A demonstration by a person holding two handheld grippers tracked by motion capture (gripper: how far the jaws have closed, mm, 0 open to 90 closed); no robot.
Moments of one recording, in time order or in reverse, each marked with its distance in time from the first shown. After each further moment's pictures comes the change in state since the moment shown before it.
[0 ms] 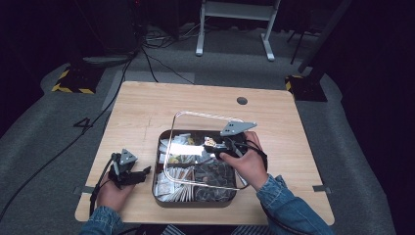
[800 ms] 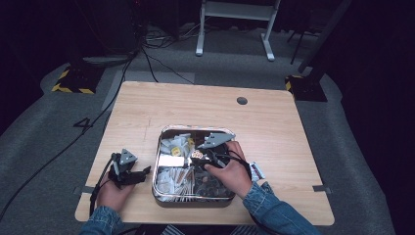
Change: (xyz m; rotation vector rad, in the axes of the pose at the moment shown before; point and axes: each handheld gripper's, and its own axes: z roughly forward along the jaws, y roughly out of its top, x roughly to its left) left arm 0.000 0.000 0.000 0.000 0.001 -0.002; right arm 0.030 -0.013 0.041 0.069 0.031 -0.037
